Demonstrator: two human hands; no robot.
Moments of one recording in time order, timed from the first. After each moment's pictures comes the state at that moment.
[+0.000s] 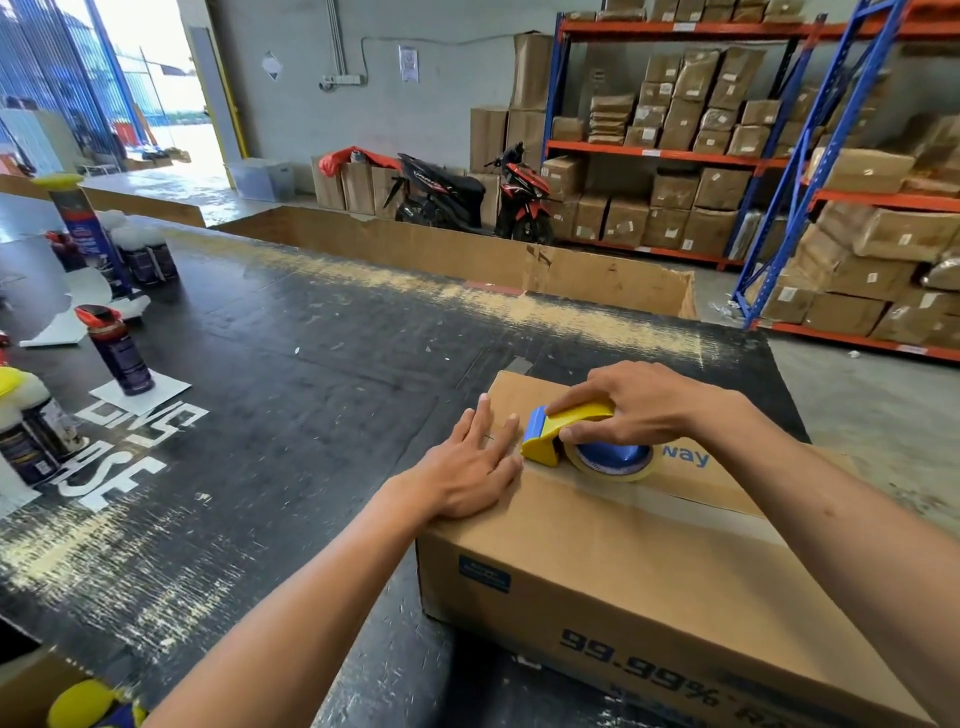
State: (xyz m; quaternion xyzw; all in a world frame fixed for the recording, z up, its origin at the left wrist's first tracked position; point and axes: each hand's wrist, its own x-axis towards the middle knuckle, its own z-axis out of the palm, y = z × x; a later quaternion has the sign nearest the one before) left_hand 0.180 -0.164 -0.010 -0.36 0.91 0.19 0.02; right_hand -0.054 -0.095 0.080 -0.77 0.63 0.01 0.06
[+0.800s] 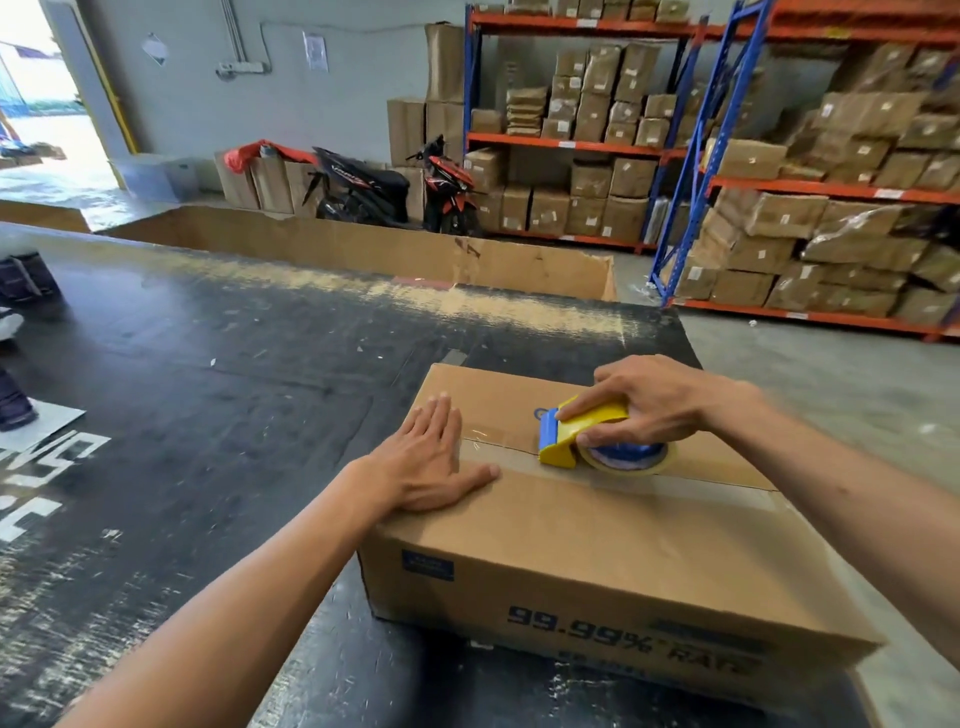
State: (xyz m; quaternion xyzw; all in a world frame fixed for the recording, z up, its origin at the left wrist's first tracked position) left_hand 0.160 -0.160 -0.006 -0.30 0.95 0.06 0.07; right_hand -0.110 -0.028 0.082 -0.76 0.64 0.04 0.01
